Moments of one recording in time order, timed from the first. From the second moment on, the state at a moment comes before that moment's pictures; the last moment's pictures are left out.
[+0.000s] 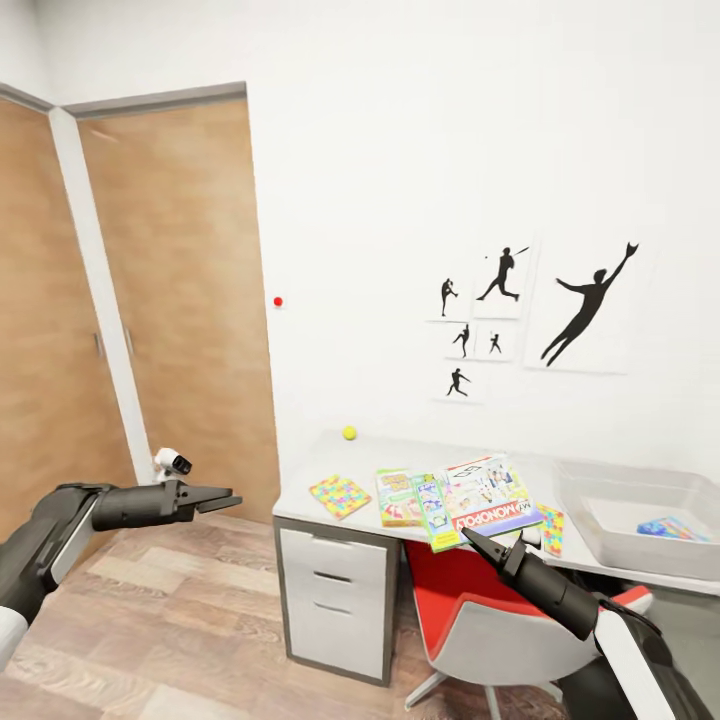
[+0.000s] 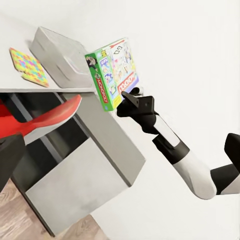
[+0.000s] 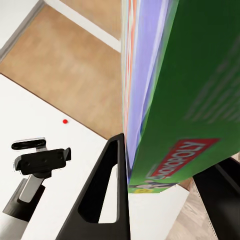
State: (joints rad) left arm -0.67 0.44 -0.07 -0.95 0.33 0.94 -1.57; right arm -0.24 -0.16 -0.17 -1.20 -0.82 0.74 0.87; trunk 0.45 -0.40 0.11
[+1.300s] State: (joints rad) left arm -0.67 0.55 -0.06 -0.95 0.34 0.94 -1.57; right arm -0.23 -0.18 -0.18 -1.31 -0.81 0.74 0.88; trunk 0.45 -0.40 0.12
